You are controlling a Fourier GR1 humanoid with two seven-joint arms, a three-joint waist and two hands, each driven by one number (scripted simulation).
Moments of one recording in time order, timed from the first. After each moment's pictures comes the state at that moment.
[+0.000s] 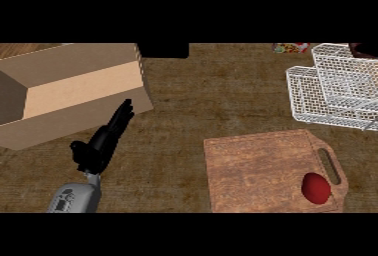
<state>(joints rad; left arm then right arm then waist) -0.15 0.10 -0.05 -1.34 -0.01 -0.12 -0.09 -1.22 -0.74 -0.29 -0.18 0.44 0.52 -0.15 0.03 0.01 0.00</state>
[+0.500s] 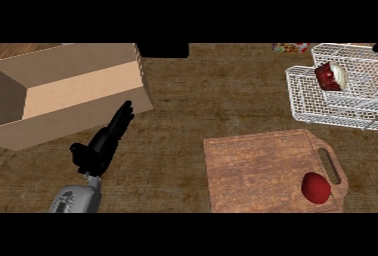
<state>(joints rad) -0.14 0.09 -0.05 -1.35 -0.01 -0.12 -0.09 -1.24 -0.79 -0.43 -0.12 0.29 0.57 0.04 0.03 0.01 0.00</state>
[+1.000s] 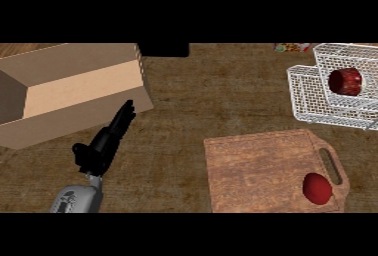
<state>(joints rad) -0.14 0.08 -0.06 -1.36 -0.02 -0.12 -0.09 -1.18 -0.95 -0.51 -0.18 0.25 0.25 0.01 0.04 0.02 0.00</state>
